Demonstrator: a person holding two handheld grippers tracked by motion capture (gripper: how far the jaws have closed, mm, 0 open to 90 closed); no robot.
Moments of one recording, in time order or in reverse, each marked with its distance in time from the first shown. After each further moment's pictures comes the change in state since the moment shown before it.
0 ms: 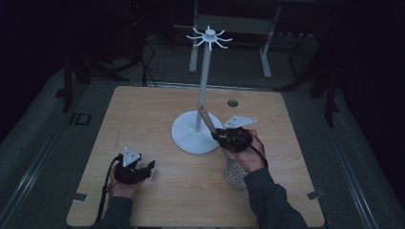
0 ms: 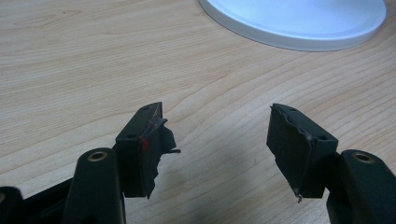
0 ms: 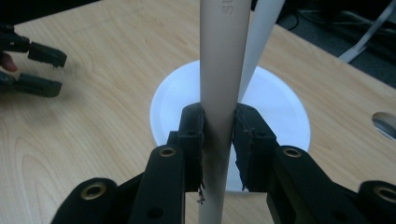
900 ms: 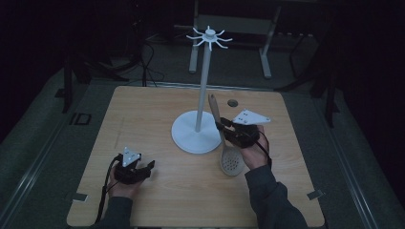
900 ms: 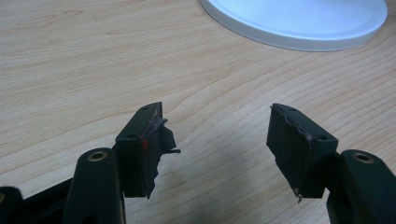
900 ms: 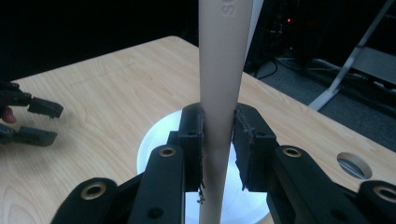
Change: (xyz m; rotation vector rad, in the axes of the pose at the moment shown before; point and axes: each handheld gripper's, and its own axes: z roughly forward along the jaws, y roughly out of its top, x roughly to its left) left arm 0.000 0.000 0.000 -0.002 0.002 -0.001; right arm -0.009 0.010 -0.022 -0.201 -0.046 0.006
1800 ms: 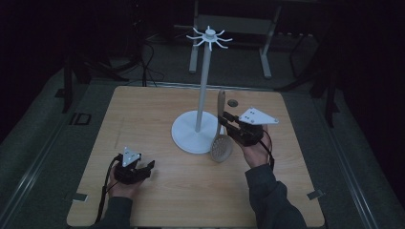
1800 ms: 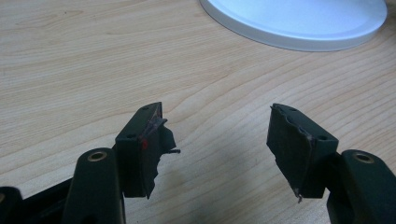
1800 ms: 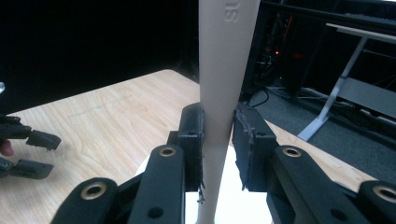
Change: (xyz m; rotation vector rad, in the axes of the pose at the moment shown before) left arm 0.000 0.000 0.000 0.001 0.001 -0.001; right arm -0.002 0.008 -0.012 -0.132 -0.027 -0.002
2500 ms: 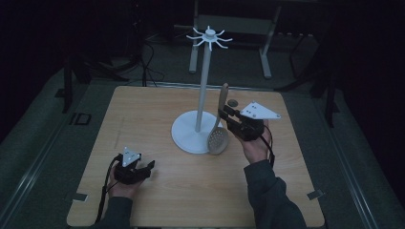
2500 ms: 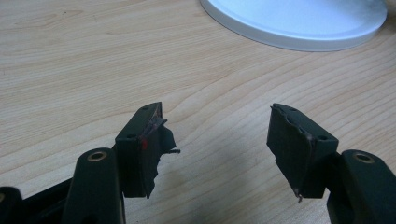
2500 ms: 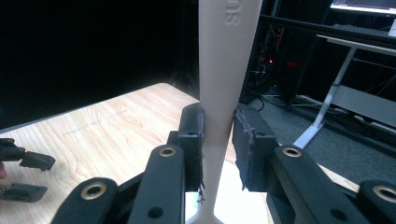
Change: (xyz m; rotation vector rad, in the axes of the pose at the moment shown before) left arm 0.000 0.000 0.000 0.002 -0.002 0.002; right arm -0.004 0.015 0.001 -0.036 -0.020 0.013
